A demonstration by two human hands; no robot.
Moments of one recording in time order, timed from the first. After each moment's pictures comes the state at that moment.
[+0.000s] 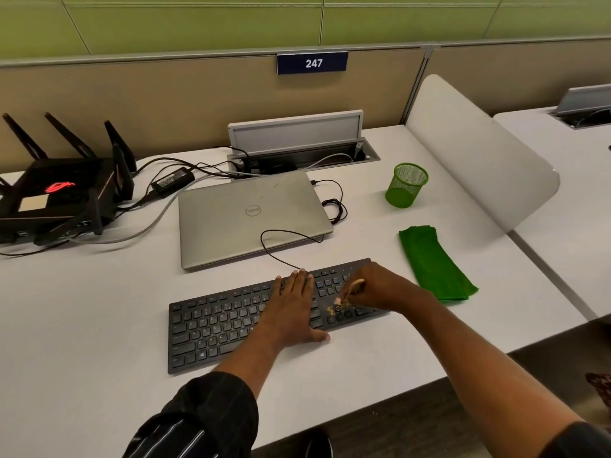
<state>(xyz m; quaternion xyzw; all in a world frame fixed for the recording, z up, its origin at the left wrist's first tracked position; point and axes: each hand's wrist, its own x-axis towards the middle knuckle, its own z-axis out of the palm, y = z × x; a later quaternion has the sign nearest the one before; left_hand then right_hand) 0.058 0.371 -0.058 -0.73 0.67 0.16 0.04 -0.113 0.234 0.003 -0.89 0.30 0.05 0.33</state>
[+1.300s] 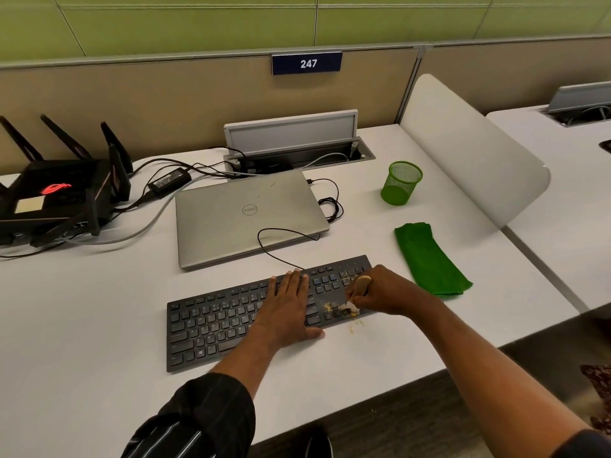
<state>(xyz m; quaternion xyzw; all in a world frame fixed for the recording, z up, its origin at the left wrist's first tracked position) 0.058 0.378 -0.062 -0.73 0.66 0.15 0.04 -0.134 0.244 0.002 -0.87 0.33 0.02 0.36</state>
